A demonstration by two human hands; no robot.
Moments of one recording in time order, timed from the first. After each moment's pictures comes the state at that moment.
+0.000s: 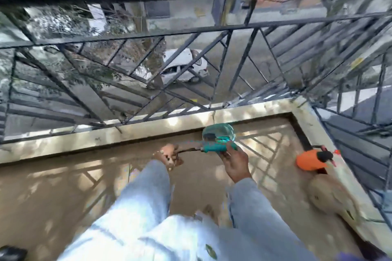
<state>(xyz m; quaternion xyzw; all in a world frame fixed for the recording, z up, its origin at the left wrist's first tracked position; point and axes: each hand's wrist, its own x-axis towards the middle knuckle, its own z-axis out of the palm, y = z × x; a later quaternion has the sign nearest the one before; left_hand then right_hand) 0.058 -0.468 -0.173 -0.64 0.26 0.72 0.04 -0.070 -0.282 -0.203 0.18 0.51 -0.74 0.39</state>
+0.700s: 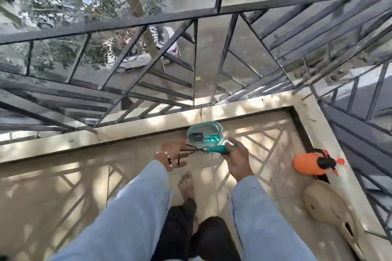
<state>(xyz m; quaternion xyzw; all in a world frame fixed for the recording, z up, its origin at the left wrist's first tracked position) -0.143 -0.451 -0.222 -0.60 0.36 0.70 0.13 -0.261 -0.292 -0.260 0.25 0.62 -0.65 0.36</state>
